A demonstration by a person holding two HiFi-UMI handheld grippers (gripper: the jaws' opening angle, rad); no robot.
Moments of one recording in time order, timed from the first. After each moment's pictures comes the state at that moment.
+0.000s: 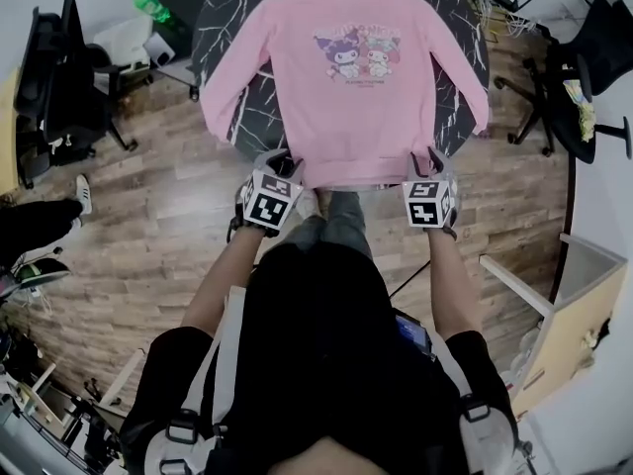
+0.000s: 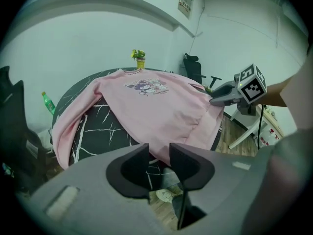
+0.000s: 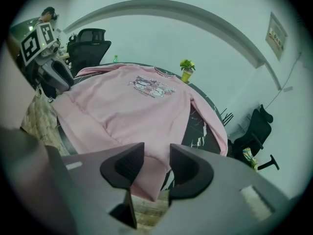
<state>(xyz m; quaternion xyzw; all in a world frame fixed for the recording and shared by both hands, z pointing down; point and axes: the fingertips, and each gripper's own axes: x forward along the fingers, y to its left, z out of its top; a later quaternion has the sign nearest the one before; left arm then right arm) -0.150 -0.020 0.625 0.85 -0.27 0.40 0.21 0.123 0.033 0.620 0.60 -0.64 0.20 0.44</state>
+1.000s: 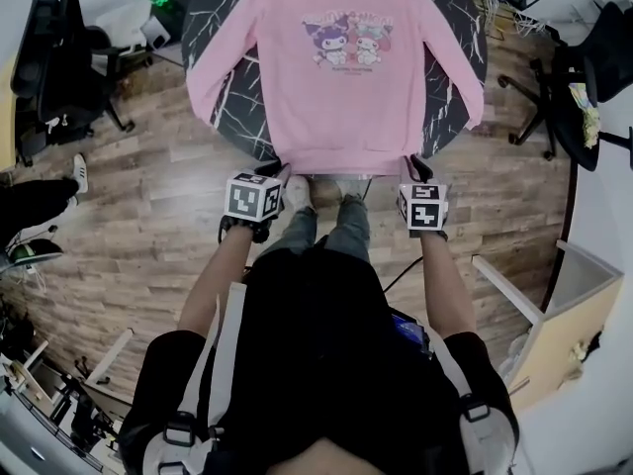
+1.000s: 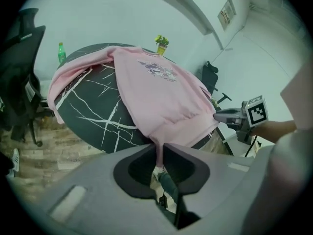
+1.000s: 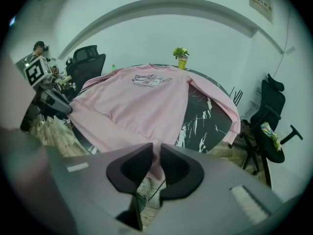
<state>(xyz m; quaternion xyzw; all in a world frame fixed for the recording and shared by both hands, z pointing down) -0.145 0.038 0.647 0.78 -0.30 0.37 0.40 0.140 0.071 0.644 0.58 -0.66 0.30 0.37</state>
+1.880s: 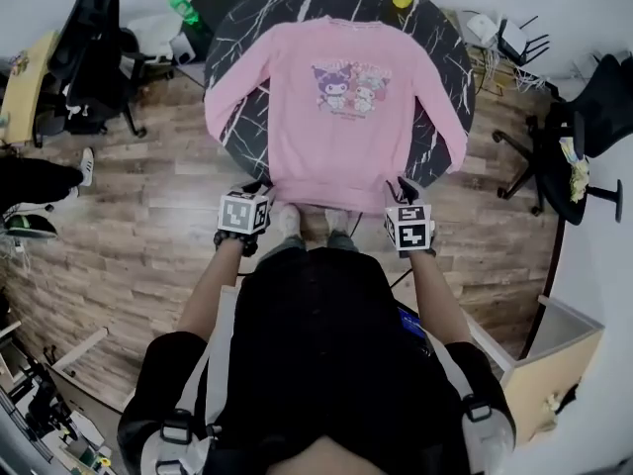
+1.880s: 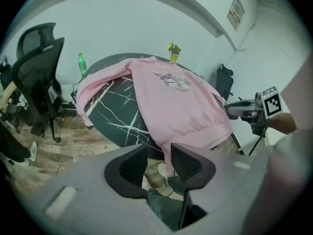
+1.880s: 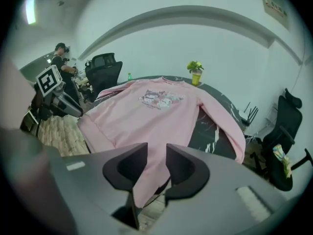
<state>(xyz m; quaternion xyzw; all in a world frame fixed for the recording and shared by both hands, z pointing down) -0.169 0.033 0.625 0.75 -0.39 0.37 0.39 0.135 0.035 0.597 0.52 -0.73 0.25 0.36</state>
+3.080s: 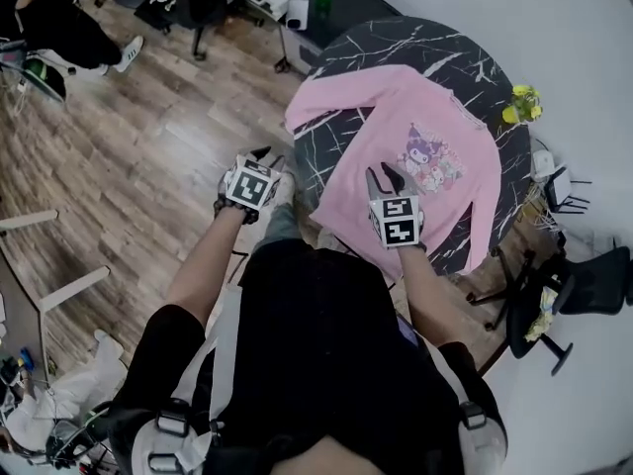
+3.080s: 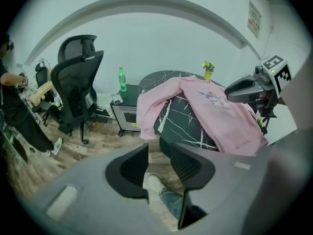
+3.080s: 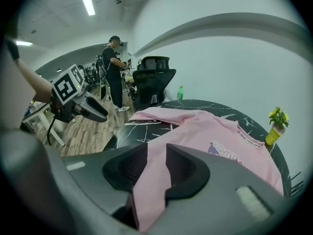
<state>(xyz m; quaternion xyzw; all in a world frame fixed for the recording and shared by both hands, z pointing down) -0.317 -0.031 0.613 0.69 -0.55 0.33 0.34 -0.107 -0.105 0.560 0.28 -0.88 0.11 0.38</state>
